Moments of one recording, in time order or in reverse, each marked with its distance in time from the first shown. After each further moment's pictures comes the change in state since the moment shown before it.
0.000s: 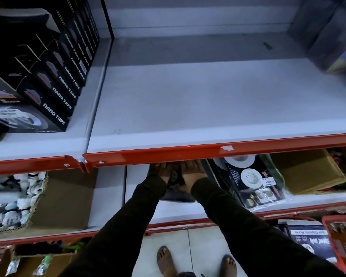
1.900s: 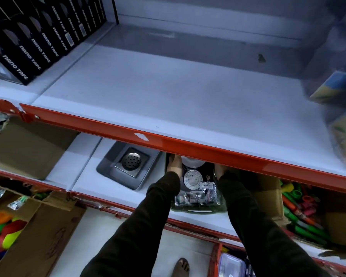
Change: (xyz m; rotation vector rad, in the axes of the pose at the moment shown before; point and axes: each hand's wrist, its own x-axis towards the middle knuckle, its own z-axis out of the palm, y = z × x) left_hand 0.058 0.238 0.015 -1.674 0.352 -0.557; right_hand -0.032 0.237 -0.057 1.308 0.107 0.361
